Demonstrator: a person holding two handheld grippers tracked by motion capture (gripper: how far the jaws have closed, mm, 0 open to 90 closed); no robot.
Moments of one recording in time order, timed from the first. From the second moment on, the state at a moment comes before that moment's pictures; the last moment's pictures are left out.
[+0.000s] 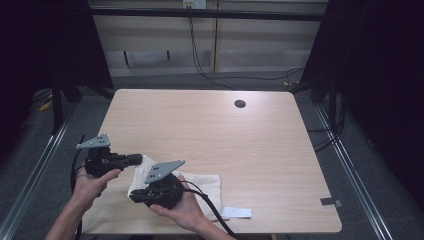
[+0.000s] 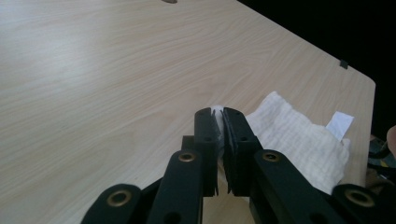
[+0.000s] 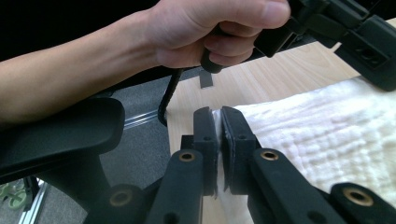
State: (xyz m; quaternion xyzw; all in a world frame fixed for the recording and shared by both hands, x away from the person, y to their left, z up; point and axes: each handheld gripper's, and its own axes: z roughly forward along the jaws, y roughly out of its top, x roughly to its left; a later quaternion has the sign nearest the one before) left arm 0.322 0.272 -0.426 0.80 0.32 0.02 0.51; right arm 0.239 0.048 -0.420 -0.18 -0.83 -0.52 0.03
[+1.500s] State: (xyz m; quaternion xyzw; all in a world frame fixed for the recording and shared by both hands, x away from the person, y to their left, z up) left arm 0.329 0.154 -0.455 0.85 0.27 -0.04 0.46; right arm 0.211 -0.054 -0.447 -0.26 -0.83 -0.50 0.01
